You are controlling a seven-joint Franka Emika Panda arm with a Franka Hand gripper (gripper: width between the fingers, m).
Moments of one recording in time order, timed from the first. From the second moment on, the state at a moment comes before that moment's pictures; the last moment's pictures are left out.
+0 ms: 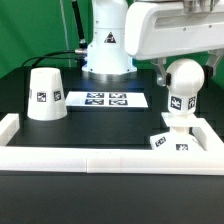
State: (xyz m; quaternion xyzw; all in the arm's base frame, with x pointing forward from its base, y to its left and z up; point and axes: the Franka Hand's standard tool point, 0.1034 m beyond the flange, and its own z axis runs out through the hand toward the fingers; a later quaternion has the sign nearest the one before) arm 0.604 0.097 0.127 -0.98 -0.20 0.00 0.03
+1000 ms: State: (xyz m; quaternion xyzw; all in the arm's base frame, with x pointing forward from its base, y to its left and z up) arm 0.604 0.099 0.126 -1.00 -0.05 0.00 0.03
